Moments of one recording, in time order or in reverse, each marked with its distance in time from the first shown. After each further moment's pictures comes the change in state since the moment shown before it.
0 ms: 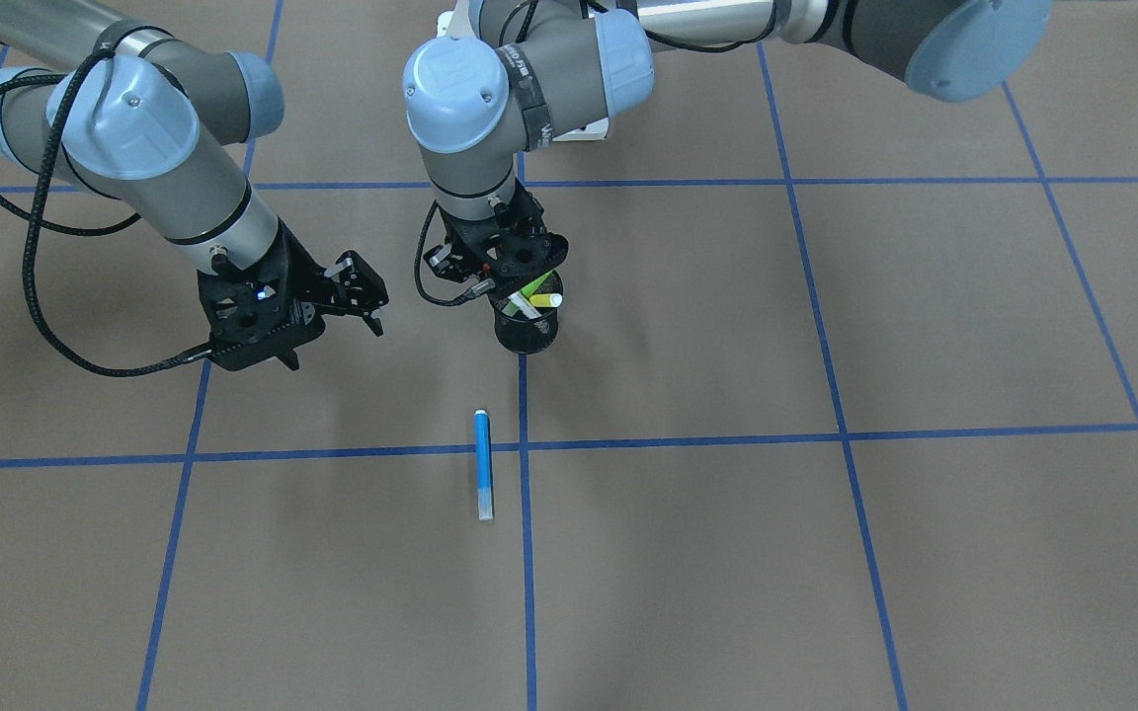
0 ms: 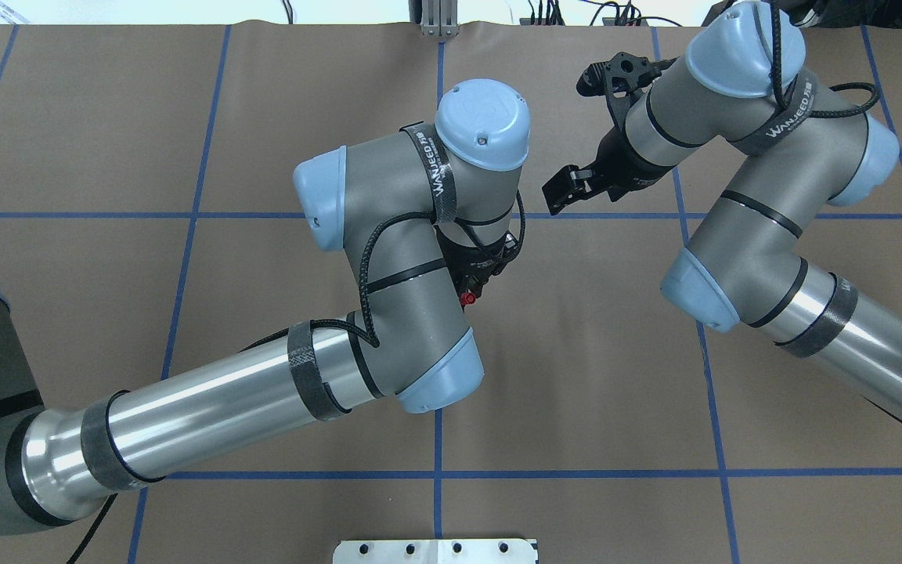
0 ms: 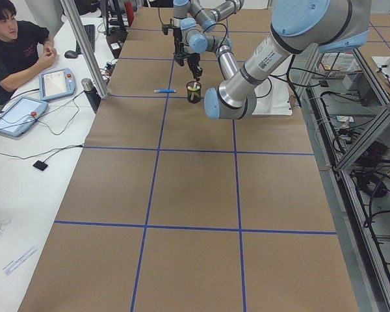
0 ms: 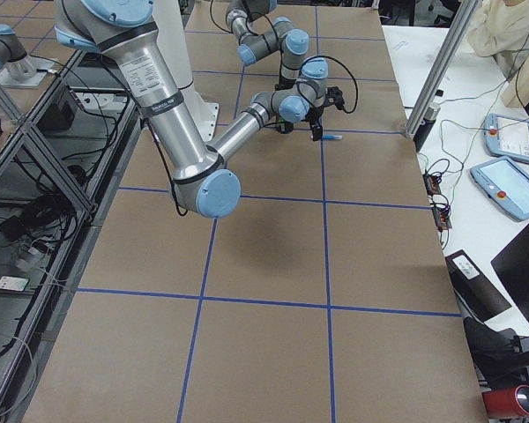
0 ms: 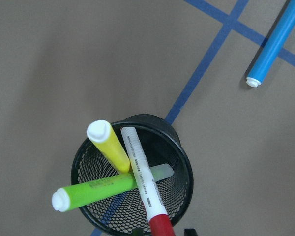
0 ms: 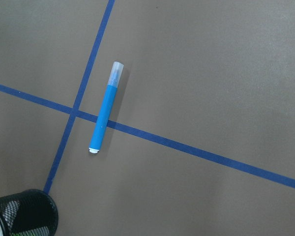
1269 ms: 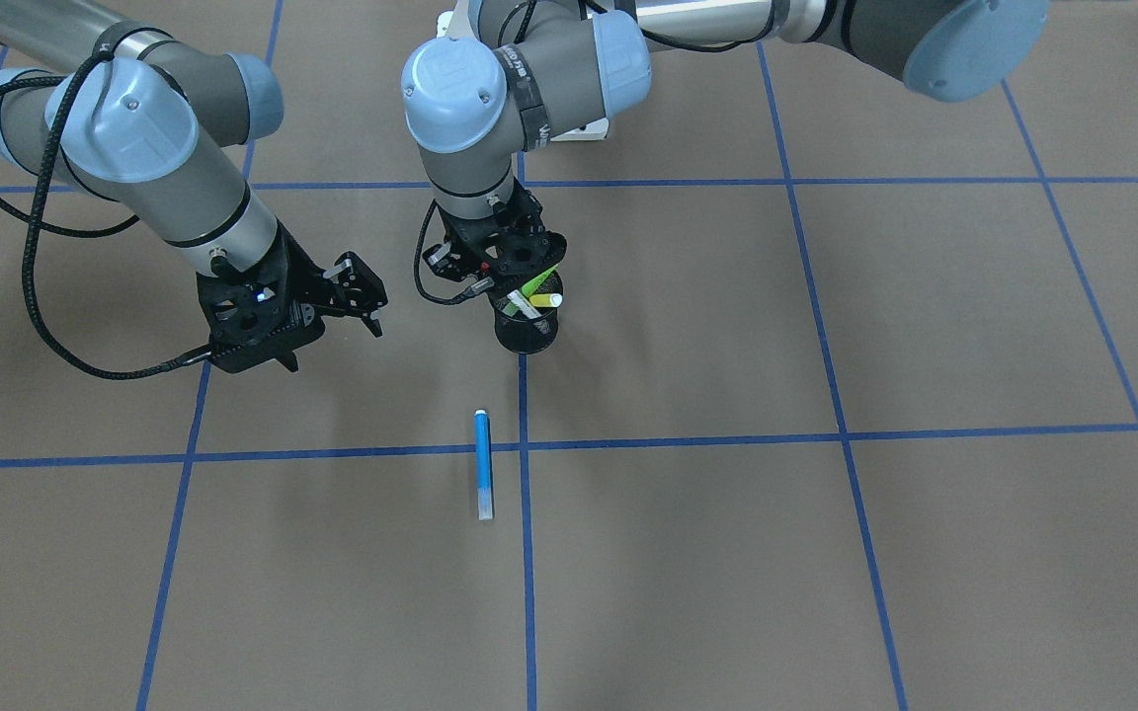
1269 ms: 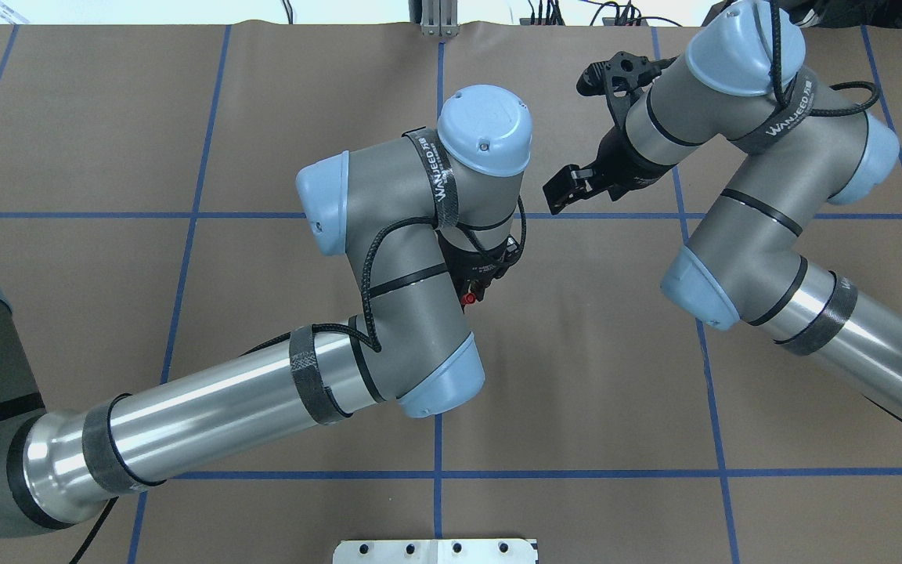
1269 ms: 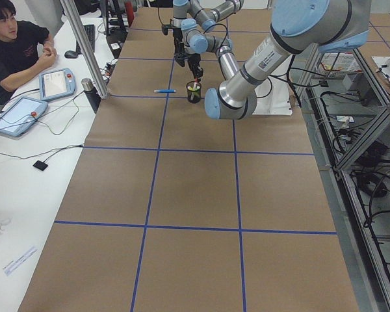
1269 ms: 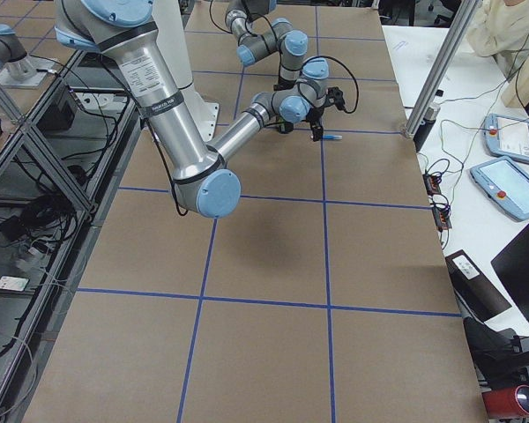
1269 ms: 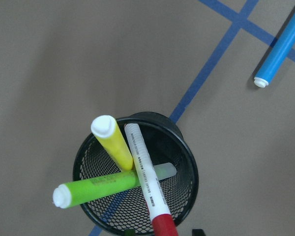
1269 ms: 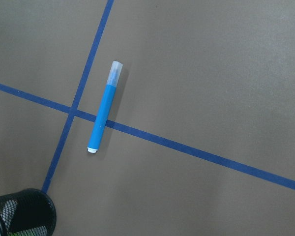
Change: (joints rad) left arm 0.007 0.001 0.001 -0.003 0.000 0.003; right arm 0.003 0.001 -0.004 -0.002 0.004 -0.010
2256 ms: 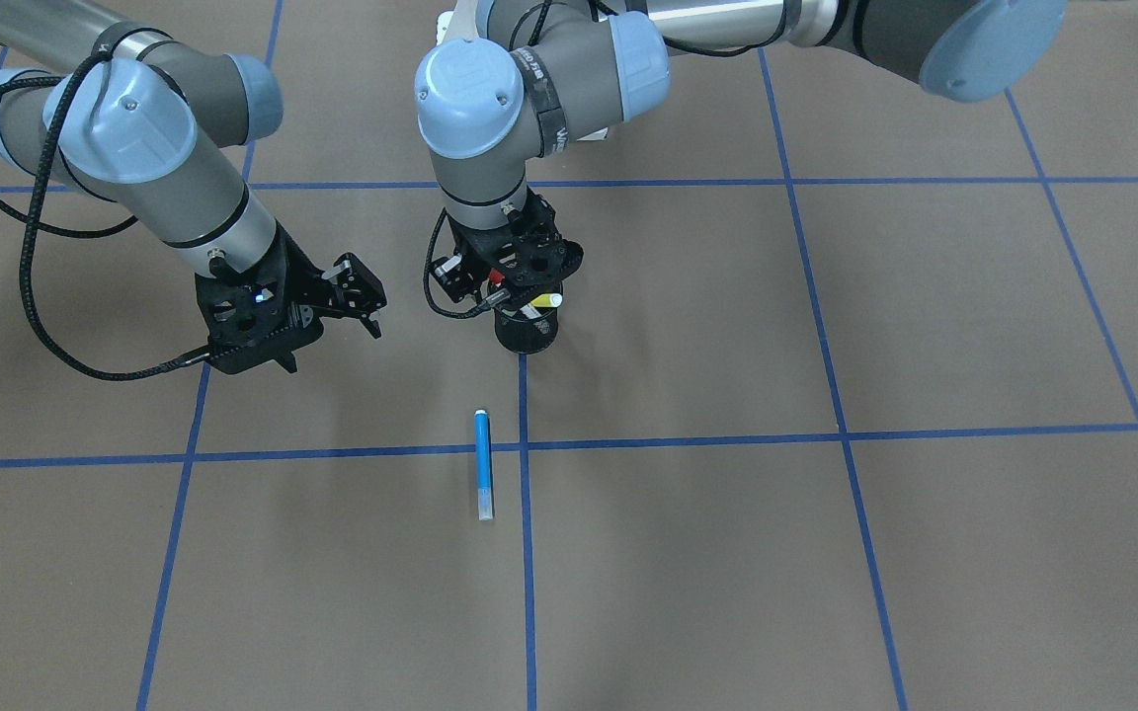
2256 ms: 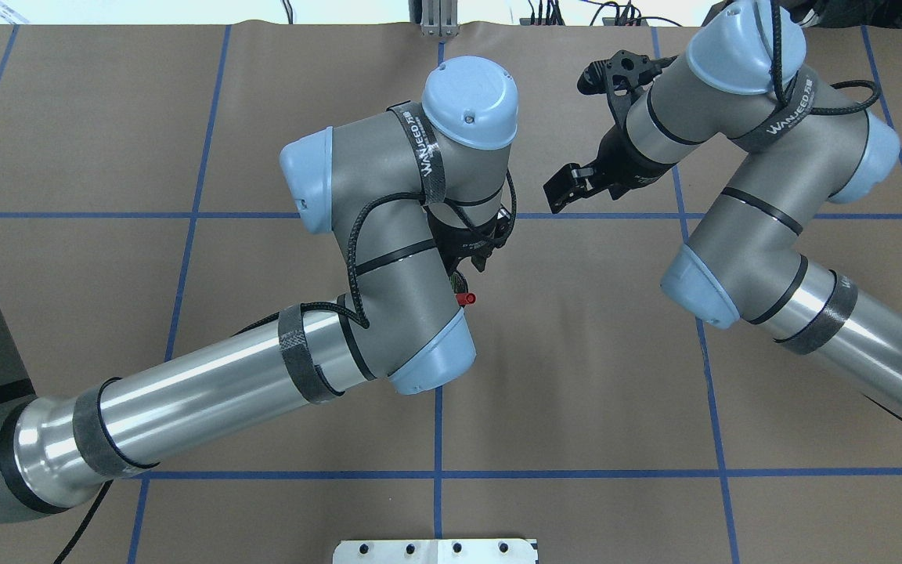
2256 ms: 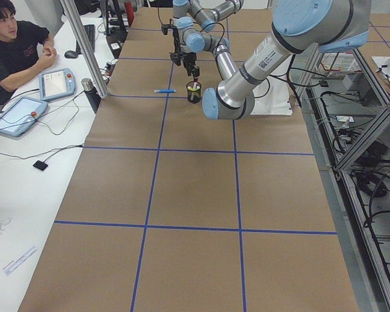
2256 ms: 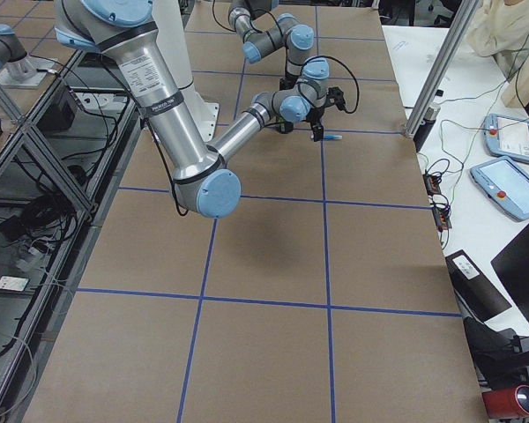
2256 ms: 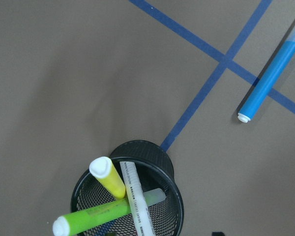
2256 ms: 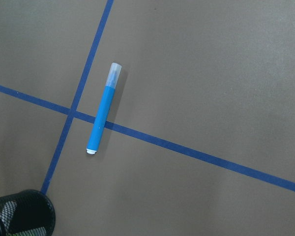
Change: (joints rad) left arm -0.030 0.001 -0.005 0.001 0.001 -0.019; right arm 0.001 0.001 -0.002 -0.001 0.000 0.000
